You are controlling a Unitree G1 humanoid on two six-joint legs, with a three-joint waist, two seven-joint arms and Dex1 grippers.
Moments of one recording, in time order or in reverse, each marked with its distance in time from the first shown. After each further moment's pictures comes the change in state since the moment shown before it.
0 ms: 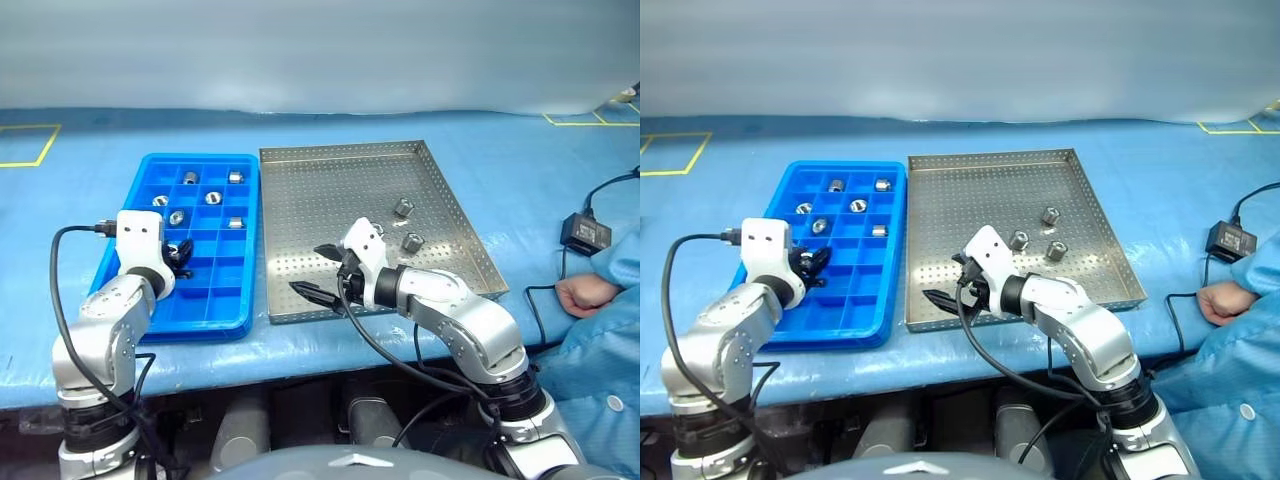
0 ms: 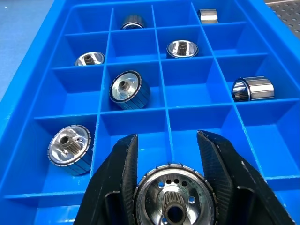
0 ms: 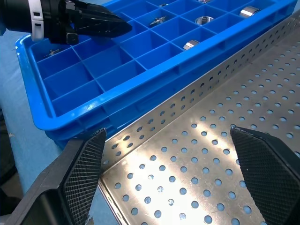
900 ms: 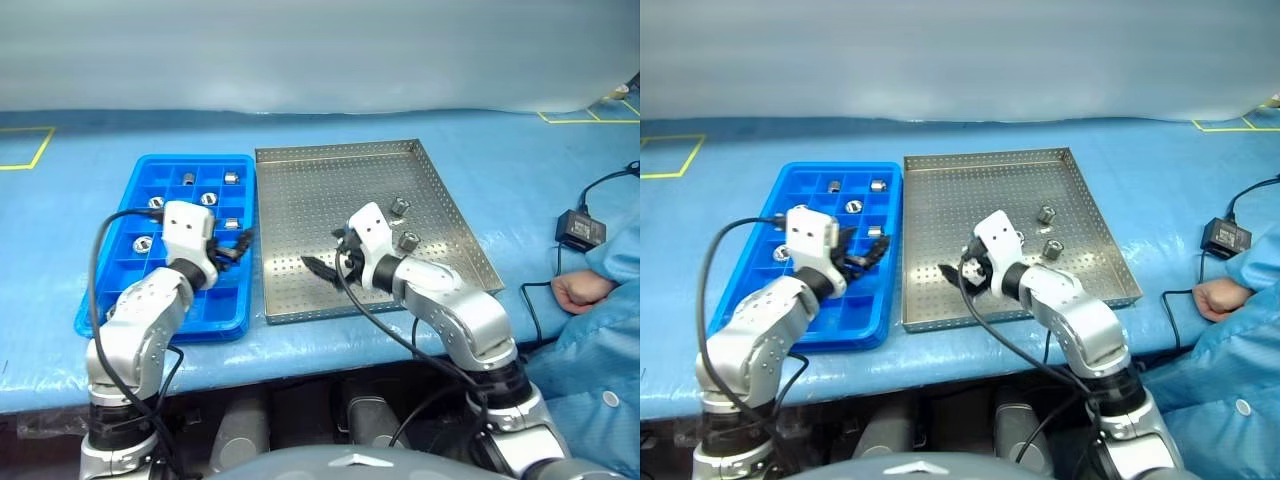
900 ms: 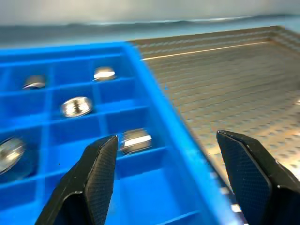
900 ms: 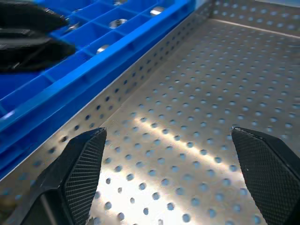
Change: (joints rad) left arm -0.017 0.018 -0.331 -0.009 -0.037 -0.280 -0.227; right arm -0.097 0.142 -0.063 0.157 -0.099 0.021 -0.266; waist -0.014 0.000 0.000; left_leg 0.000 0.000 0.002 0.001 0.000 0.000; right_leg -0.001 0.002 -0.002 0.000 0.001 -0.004
